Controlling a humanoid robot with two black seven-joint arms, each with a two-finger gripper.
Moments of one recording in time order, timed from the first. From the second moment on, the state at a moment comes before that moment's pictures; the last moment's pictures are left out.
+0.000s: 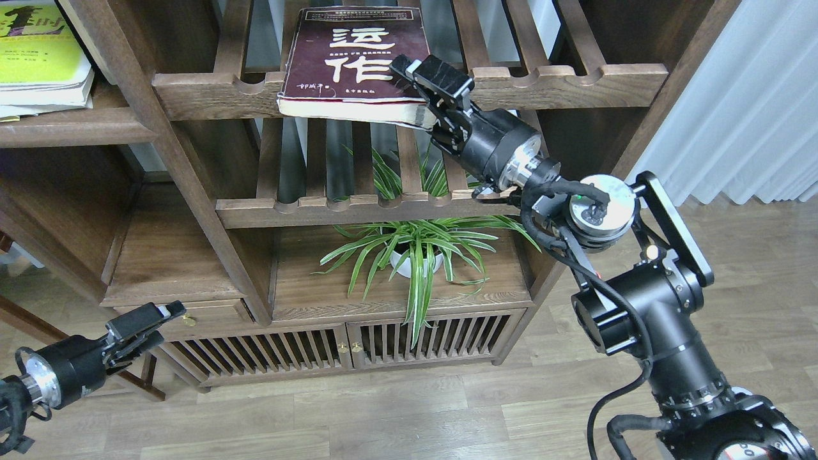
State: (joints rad) left arm -0.33 0.82 -0.37 -1.10 -0.68 -0.49 0.22; right arm 0.55 0.01 1.27 1.46 0.05 -0.19 -0.42
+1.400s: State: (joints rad) left arm -0.33 0.84 -0.72 -1.51 -0.69 -0.49 -0.05; right arm 0.16 0.01 1.13 1.51 0.41 0.48 -0.49
